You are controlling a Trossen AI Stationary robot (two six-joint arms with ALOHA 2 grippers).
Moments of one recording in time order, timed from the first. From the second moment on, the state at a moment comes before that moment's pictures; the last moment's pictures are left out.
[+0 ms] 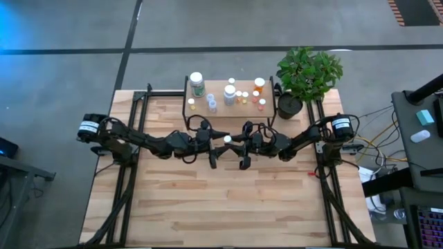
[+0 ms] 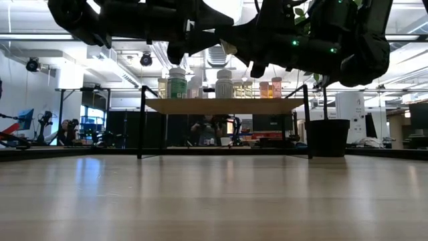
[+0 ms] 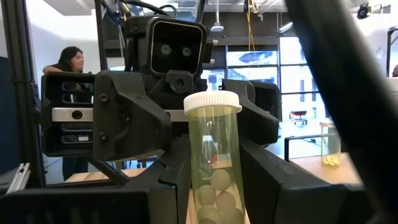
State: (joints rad) left arm -0.07 1.54 0.72 0.91 -0.31 -0.10; right arm 0.02 1.85 0.61 1.55 0.10 -0.01
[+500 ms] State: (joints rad) left arm -0.07 1.53 0.72 0.91 -0.31 -0.10; right arm 0.02 1.85 0.61 1.55 0.10 -0.01
